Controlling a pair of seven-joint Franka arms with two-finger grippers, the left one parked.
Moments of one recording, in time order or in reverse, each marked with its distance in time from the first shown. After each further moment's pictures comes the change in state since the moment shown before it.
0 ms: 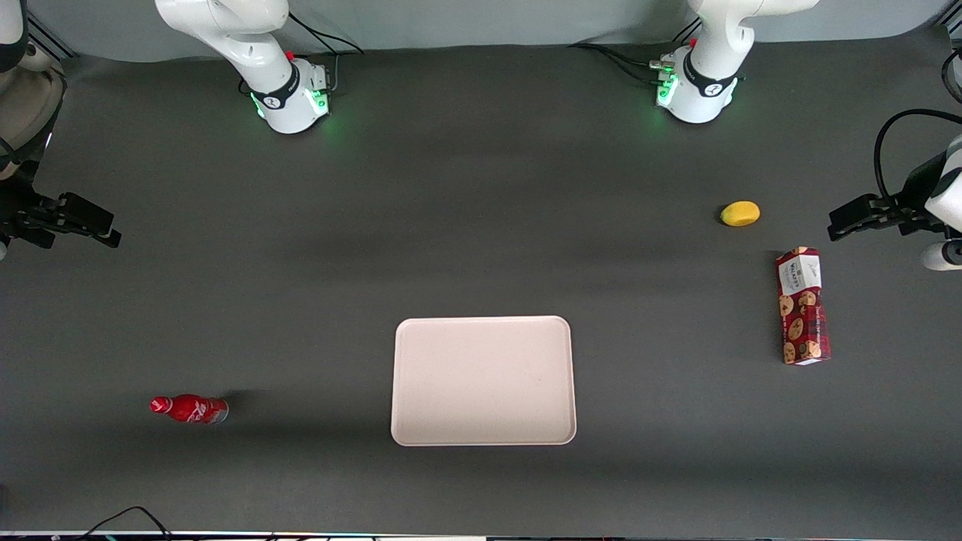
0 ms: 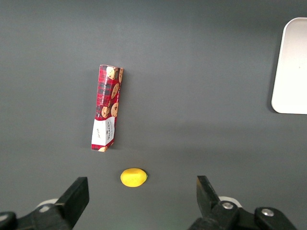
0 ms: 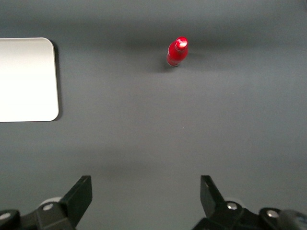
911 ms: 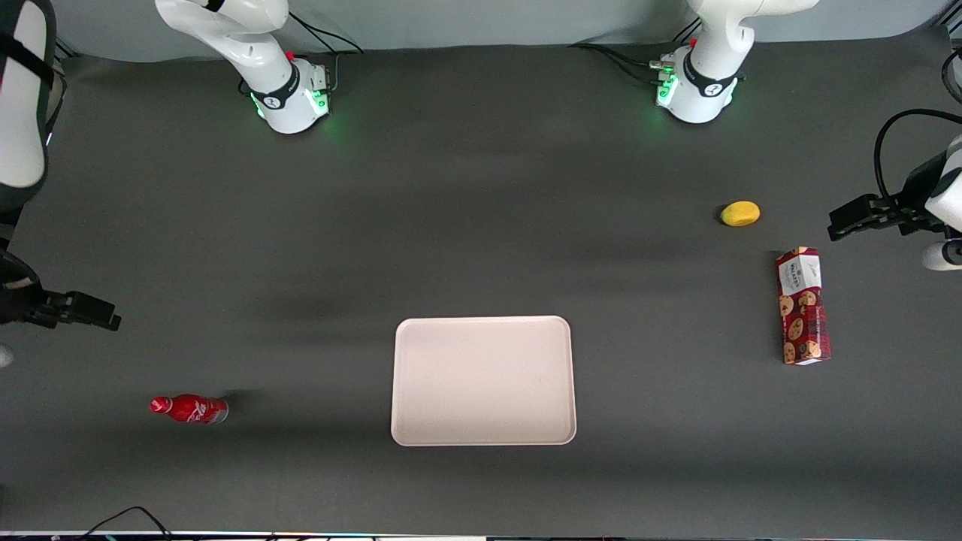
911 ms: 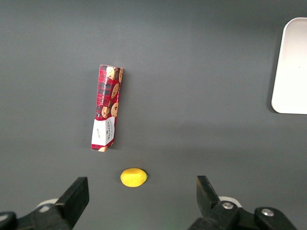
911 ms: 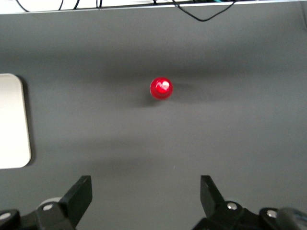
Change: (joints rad) arm -0.002 0.311 -0.060 0.174 0.000 0.165 -0.017
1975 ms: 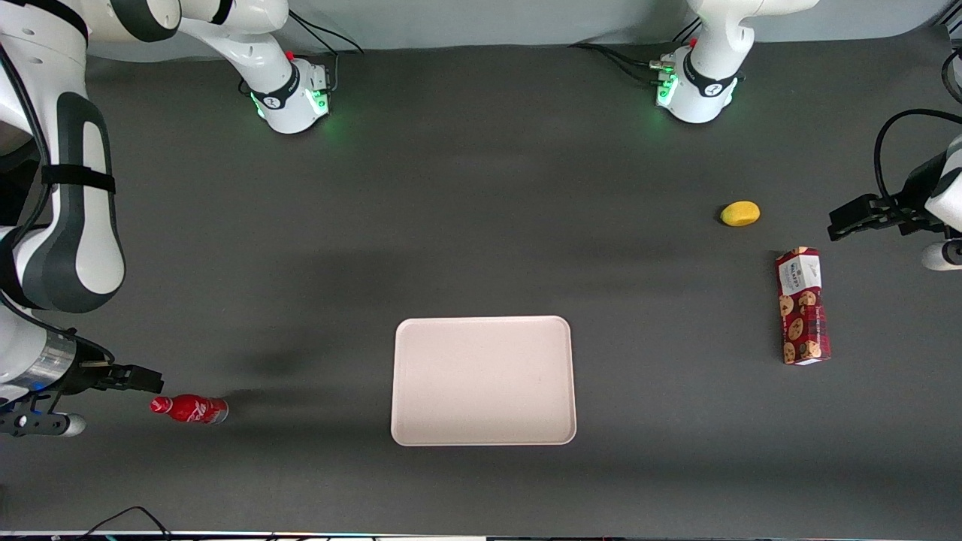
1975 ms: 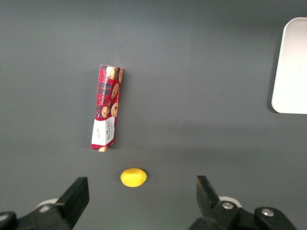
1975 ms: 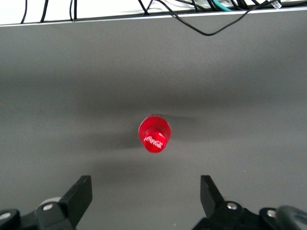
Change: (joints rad) arm -0.014 0.222 -0.009 0.010 0.014 0.257 0.000
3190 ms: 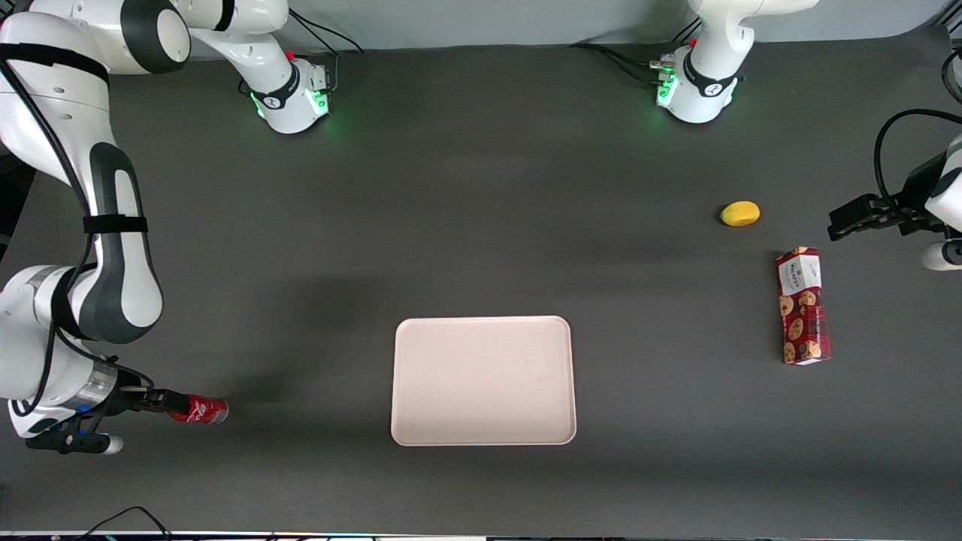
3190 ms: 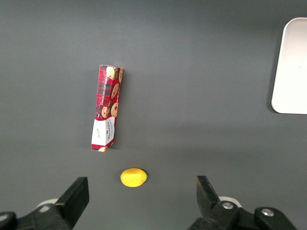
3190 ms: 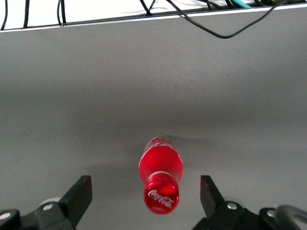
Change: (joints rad) arm -0.001 0.123 0.000 0.002 0.031 0.151 0.000
